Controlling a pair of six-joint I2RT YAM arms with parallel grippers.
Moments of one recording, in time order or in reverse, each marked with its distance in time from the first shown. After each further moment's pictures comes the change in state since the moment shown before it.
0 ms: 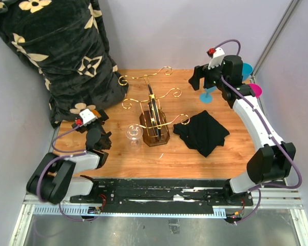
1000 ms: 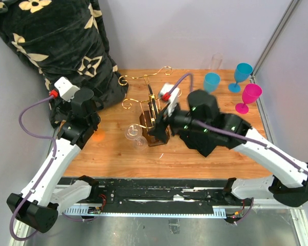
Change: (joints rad) left arm -0.019 -0.386 0.810 -1.633 -0.016 -0.632; right arm 0.746 -0.302 0.054 -0.314 0.140 0.086
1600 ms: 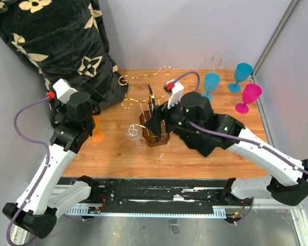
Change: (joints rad) left arm -0.001 -0.055 0.058 -0.211 0.163 -0.092; right arm 0.129 0.048 -0.016 0.006 0.321 0.280
